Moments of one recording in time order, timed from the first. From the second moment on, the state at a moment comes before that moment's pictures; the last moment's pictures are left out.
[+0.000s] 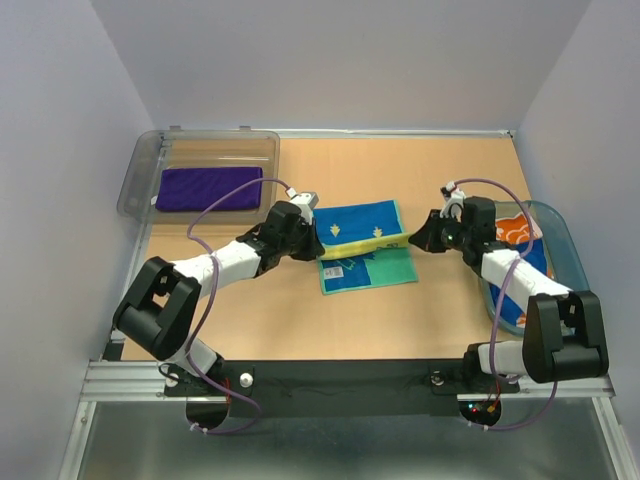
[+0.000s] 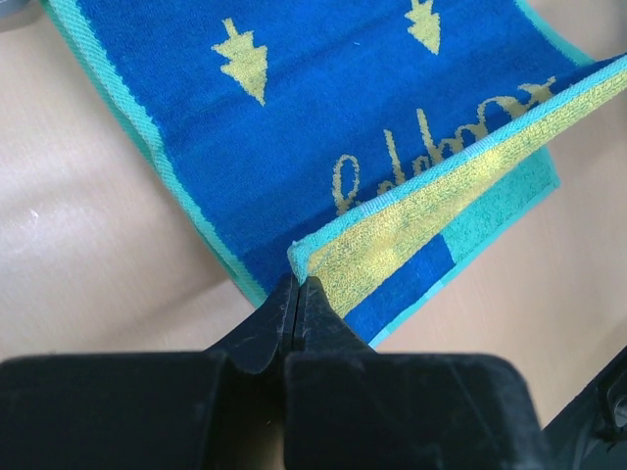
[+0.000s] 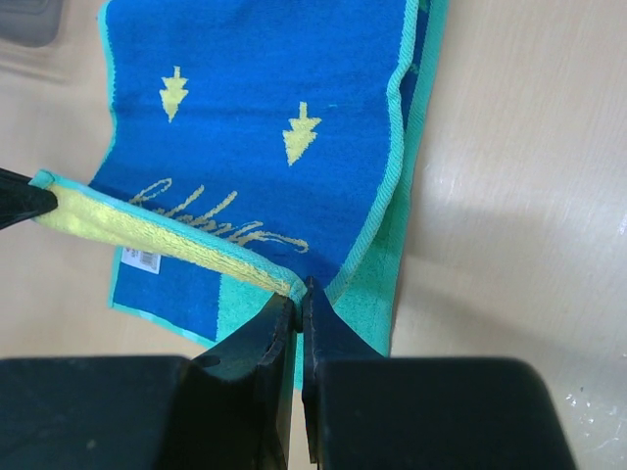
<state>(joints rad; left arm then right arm) -0.60 1.52 0.81 0.03 0.17 -0.45 0.07 1.31 0.66 0.02 -0.48 0.25</state>
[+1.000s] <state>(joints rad) -0.63 1.58 0.75 0.11 0.17 -0.53 0.07 1.37 0.65 0.02 -0.44 0.27</state>
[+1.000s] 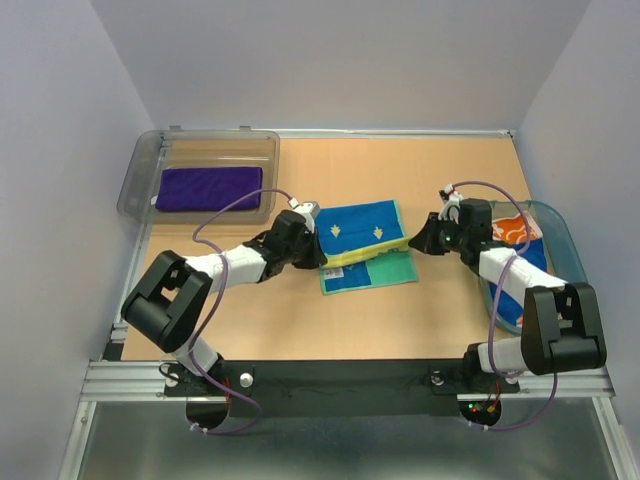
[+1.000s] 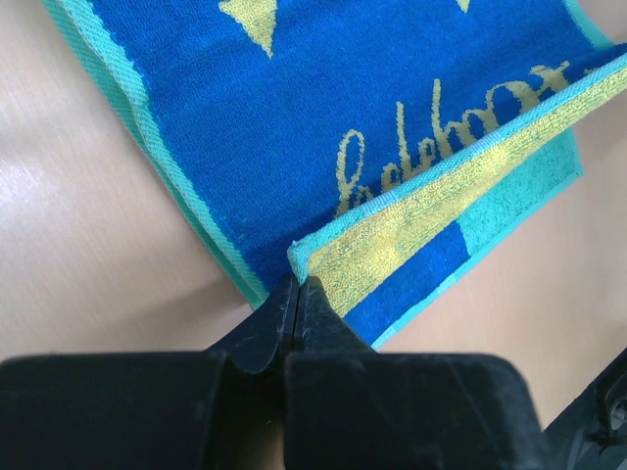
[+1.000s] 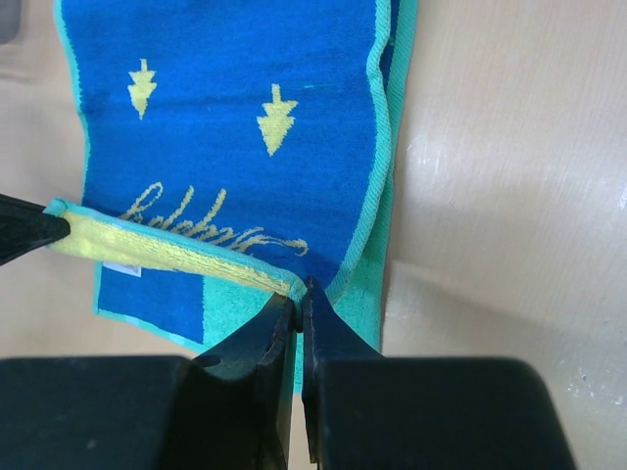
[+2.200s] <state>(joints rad) -0.68 1.49 0.63 0.08 0.17 -0.61 0.05 1.31 0.59 -0.02 -0.39 0.30</state>
